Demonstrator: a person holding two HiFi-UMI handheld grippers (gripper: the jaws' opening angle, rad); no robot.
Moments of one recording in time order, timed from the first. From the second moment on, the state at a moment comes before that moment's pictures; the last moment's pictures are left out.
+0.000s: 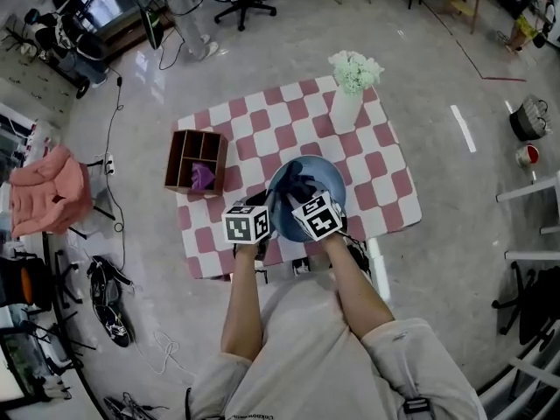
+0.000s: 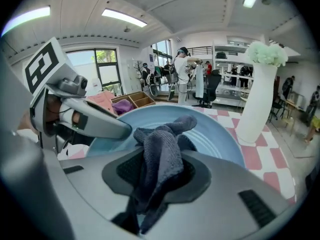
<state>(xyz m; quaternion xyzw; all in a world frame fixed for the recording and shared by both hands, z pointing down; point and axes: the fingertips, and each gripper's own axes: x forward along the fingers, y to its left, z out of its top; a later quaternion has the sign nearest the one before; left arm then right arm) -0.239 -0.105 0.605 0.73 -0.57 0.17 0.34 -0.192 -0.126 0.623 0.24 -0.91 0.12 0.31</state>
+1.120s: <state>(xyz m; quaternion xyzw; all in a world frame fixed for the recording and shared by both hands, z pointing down) -0.251 -0.105 0.607 0.72 -0.58 0.10 0.37 -0.118 -0.142 0.666 0.33 -0.85 0.16 0.38</state>
